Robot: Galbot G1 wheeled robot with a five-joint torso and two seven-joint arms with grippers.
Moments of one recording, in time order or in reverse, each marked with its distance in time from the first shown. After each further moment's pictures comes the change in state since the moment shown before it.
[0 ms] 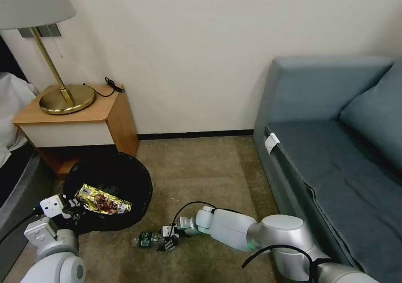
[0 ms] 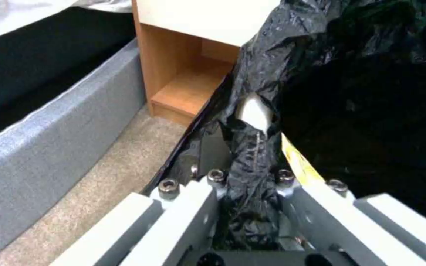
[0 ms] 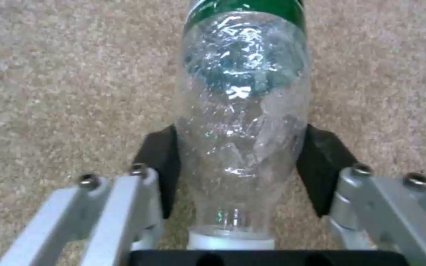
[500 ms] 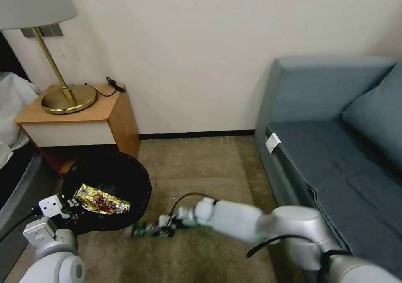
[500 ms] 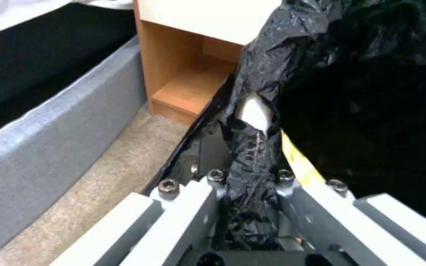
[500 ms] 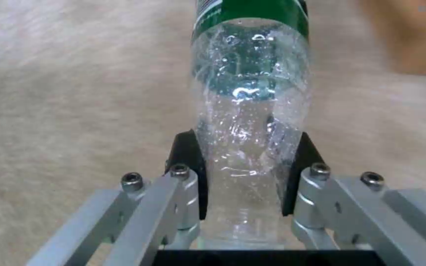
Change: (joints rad) left arm -0.014 0.000 -0.009 0.018 -0.007 0.006 0.004; right arm 0.126 -0.255 0.101 0.383 0.100 -0.062 0.066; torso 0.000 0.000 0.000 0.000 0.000
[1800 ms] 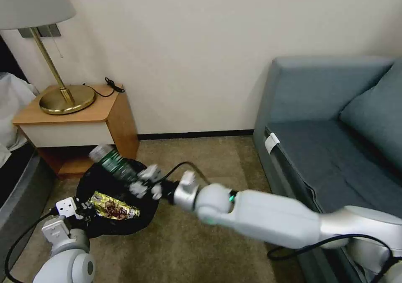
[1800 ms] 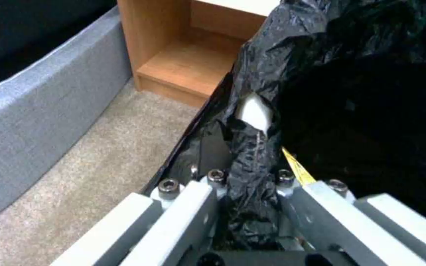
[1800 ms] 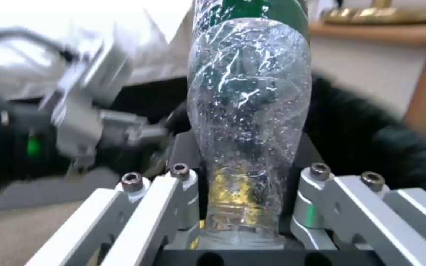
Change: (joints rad) left arm -0.005 0.000 0.051 0.038 0.011 0.028 -0.012; right arm -0.061 -0.148 0.171 0.783 0.233 -0.159 0.517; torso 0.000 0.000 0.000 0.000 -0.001
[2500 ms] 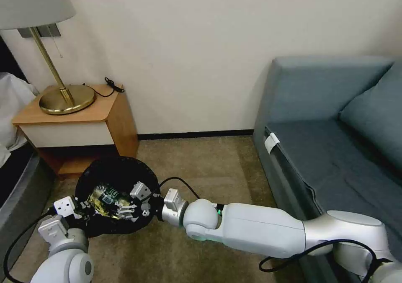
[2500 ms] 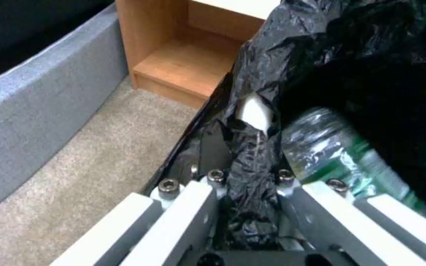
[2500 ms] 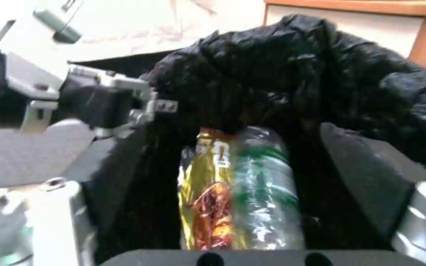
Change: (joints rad) left arm 0.006 0.000 -0.003 -0.018 -0.042 0.010 -0.013; right arm -0.019 0.003 -0.003 -0.013 -0.051 -0.024 0.042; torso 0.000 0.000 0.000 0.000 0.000
